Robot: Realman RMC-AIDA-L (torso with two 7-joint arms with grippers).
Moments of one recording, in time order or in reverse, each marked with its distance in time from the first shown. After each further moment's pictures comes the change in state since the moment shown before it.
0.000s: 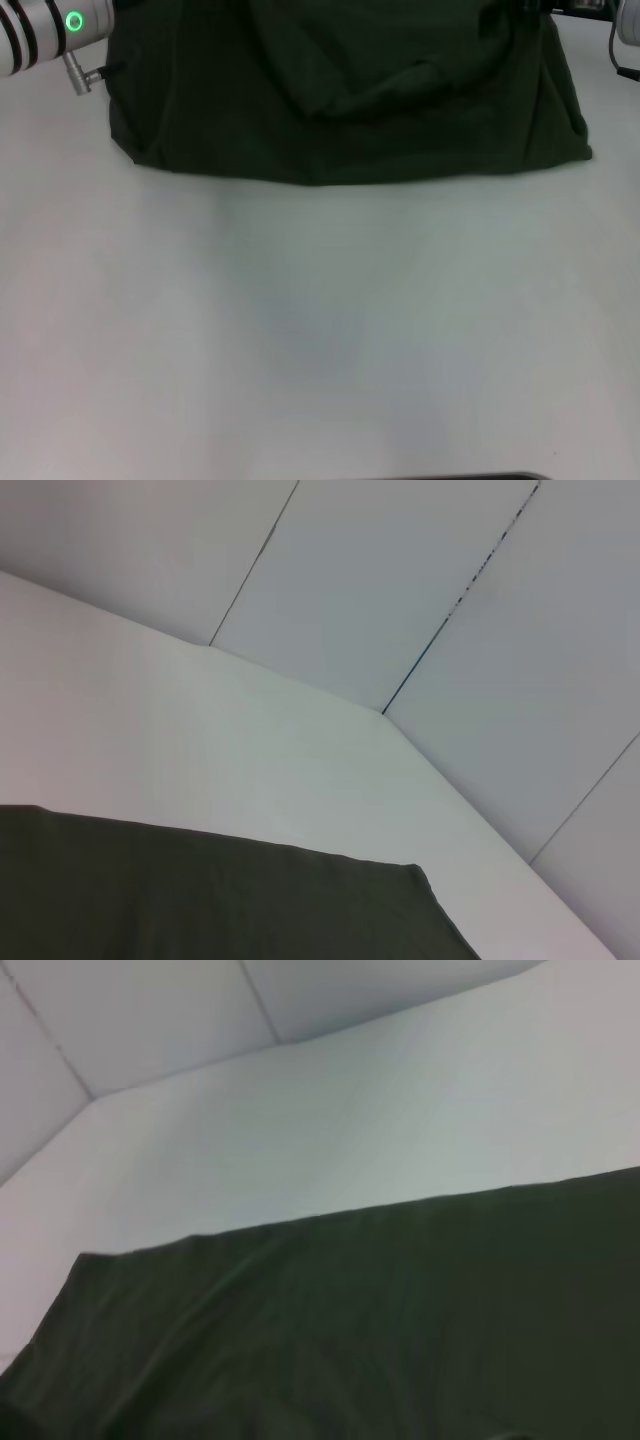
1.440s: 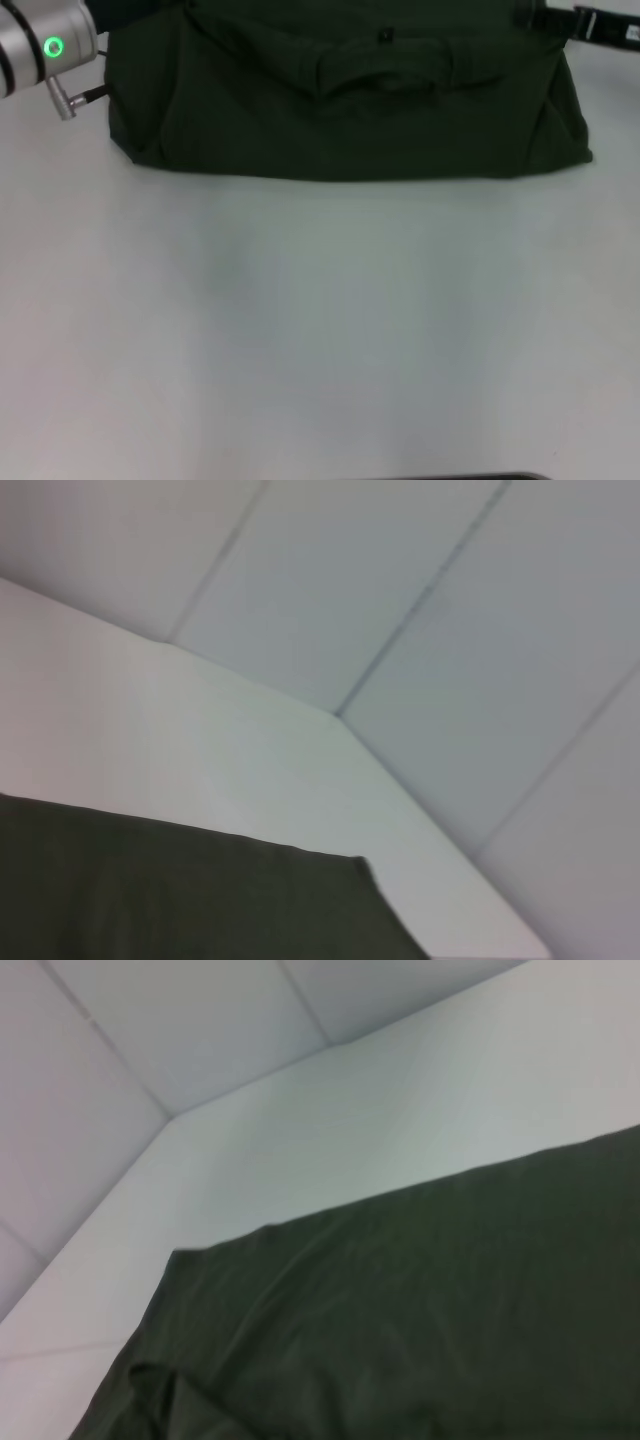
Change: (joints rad) left arm 0.084 -0.027 0.000 0.098 -0.015 0.162 -0.012; right arm -0.189 0.004 -0.026 -0.199 0.081 -0.314 0.076
